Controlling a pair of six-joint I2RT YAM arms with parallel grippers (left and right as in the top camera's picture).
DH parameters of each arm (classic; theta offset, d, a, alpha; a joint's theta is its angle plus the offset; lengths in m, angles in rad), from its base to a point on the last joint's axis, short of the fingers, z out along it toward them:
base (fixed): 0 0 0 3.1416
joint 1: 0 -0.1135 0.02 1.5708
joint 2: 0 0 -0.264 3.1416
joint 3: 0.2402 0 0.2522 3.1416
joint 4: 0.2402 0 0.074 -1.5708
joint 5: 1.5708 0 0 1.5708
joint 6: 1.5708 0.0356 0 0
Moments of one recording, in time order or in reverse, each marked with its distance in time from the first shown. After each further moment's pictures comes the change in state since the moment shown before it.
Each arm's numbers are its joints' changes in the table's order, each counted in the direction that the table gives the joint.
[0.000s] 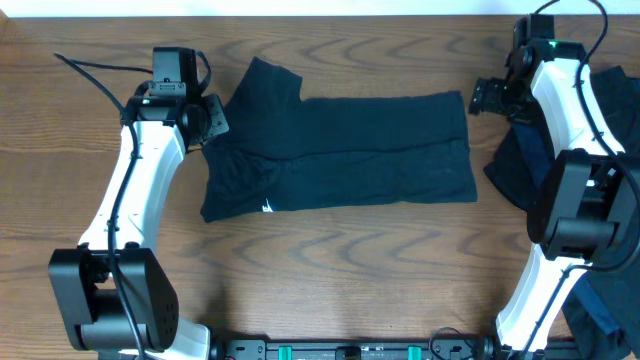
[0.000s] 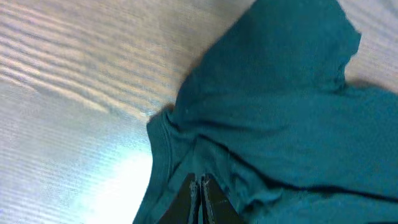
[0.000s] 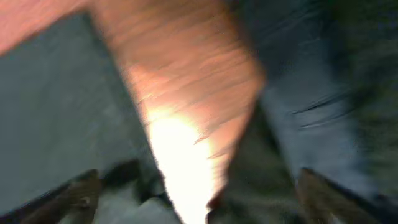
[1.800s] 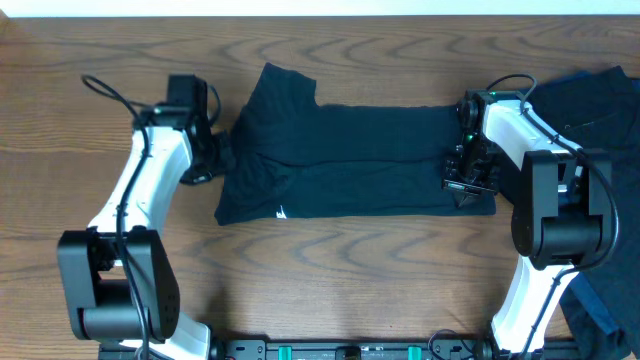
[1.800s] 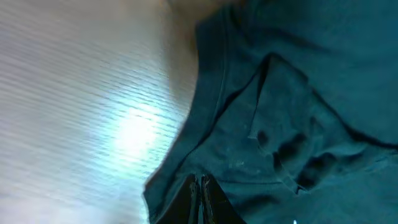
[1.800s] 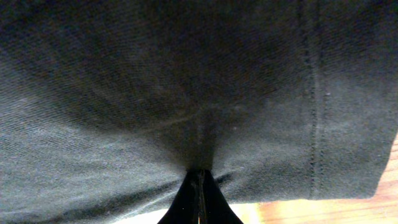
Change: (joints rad) left arm 0.000 0.039 -0.154 0.105 0.078 -0.034; right arm -0.140 -0.047 -0.424 0.114 -0.037 0.144
